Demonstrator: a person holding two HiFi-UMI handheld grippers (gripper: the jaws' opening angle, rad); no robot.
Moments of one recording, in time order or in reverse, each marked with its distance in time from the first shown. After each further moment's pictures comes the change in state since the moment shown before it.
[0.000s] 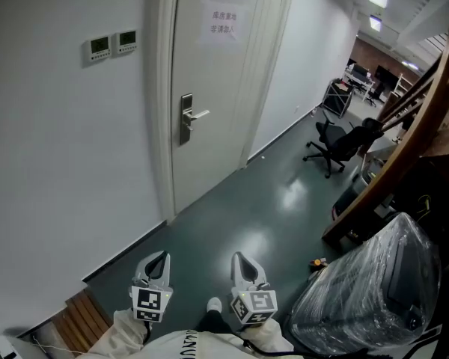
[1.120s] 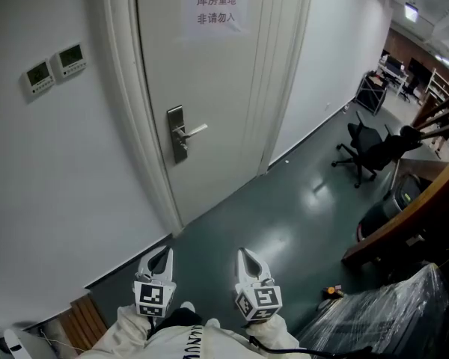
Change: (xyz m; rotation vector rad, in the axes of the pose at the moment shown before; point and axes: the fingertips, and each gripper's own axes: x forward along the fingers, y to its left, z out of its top) left arm 0.247 0.022 0.025 0.007 0.093 0.119; right arm 0.209 -0.167 0.018 0.068 0.052 0.136
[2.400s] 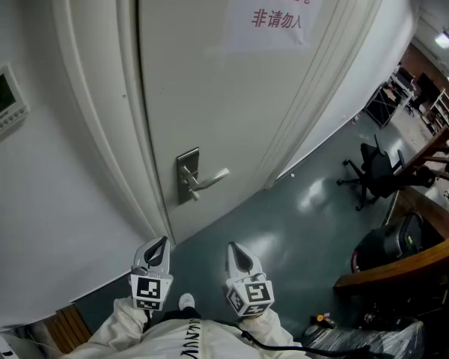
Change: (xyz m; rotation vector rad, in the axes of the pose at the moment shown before) left arm 0.250 0.180 0.004 -0.090 0.006 0.022; right arm 0.314 -0.026 0.026 -0.068 0.120 0.053
